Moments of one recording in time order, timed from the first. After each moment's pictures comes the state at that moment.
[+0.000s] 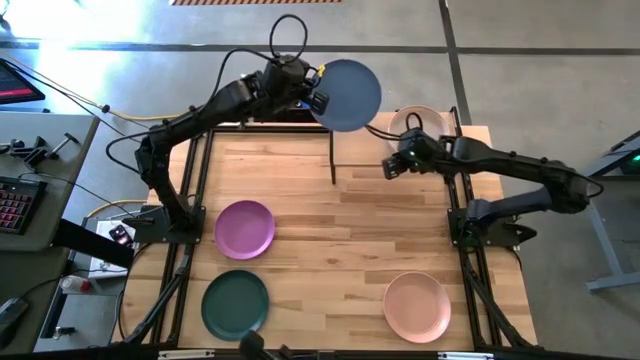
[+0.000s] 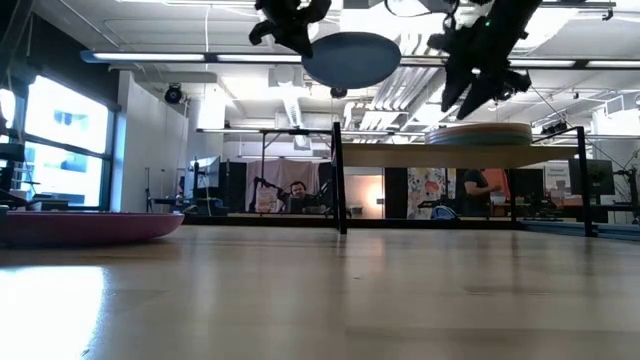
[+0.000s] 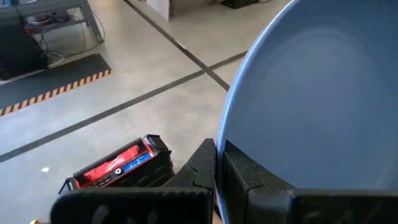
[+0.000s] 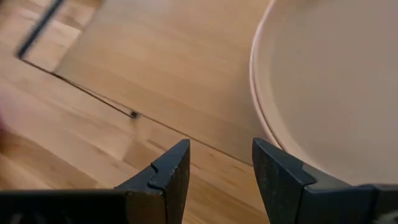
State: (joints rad) left arm 0.46 1.74 1.90 -0.65 -0.47 -0.22; right arm -0.33 1.15 1.04 -0.85 0.33 0.72
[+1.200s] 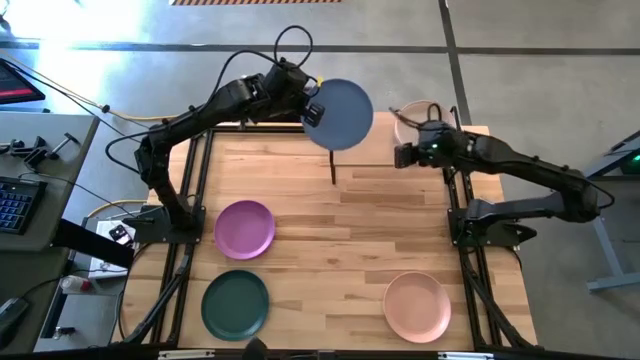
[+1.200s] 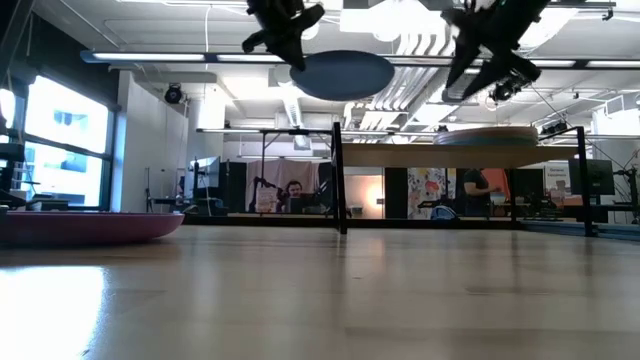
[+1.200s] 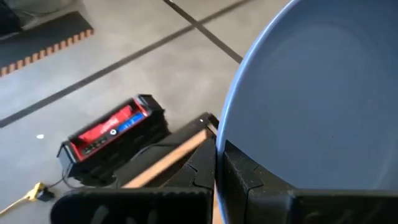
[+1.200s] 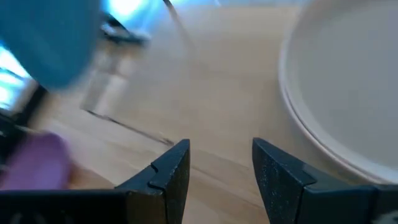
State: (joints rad) left arm 0.46 1.73 1.90 -0.84 -0.37 -0.26; right arm -0.38 1.00 1.03 -0.80 0.28 0.81
